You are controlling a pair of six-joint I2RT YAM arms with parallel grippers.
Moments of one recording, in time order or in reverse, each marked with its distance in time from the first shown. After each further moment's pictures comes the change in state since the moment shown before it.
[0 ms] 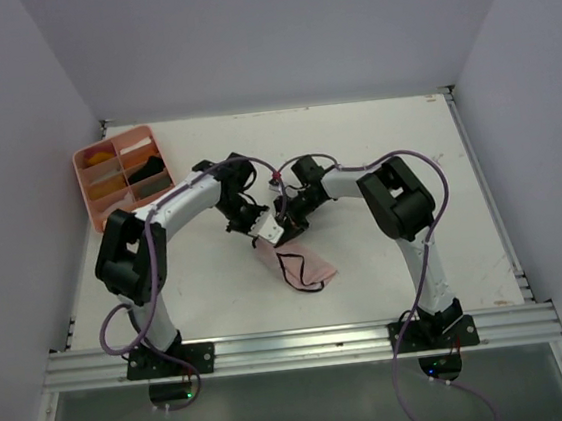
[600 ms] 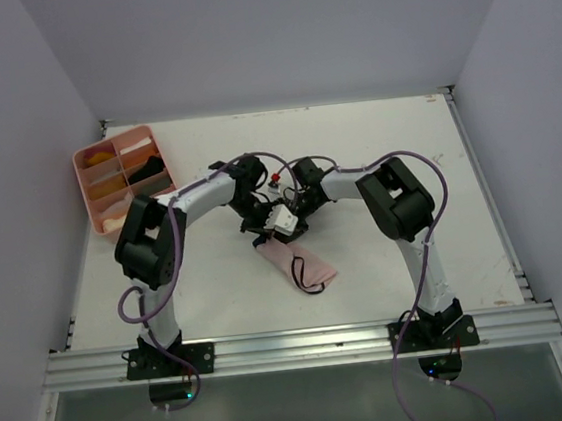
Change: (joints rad) left arm -0.021 0.174 0.104 0.093 0.061 -0.201; right arm 0.011 -0.002 -0.018 0.015 -0.023 0.000
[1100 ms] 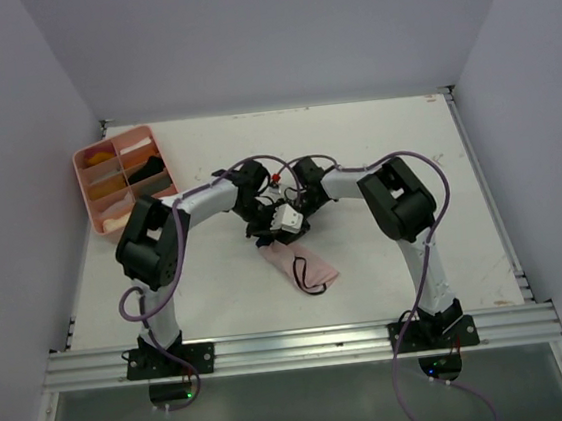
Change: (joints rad) left arm -0.023 0.004 -0.096 0.175 0.003 -0.208; right arm -0.002 -0.013 0.001 -0.041 0.014 -0.033
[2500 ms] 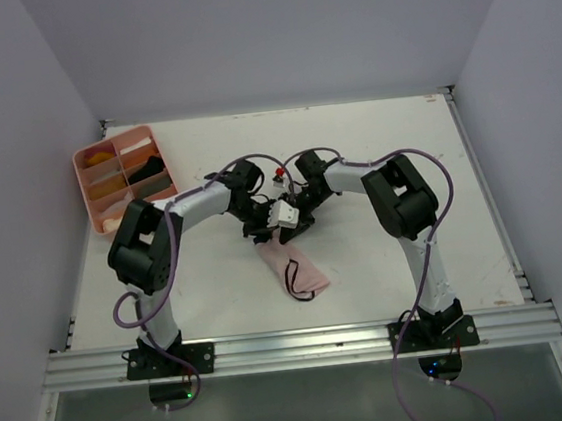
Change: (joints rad) left arm 0.027 -0.057 -0.067 0.085 -0.006 -0.086; right arm -0.035 0.005 0.064 -0.118 0.068 -0.072
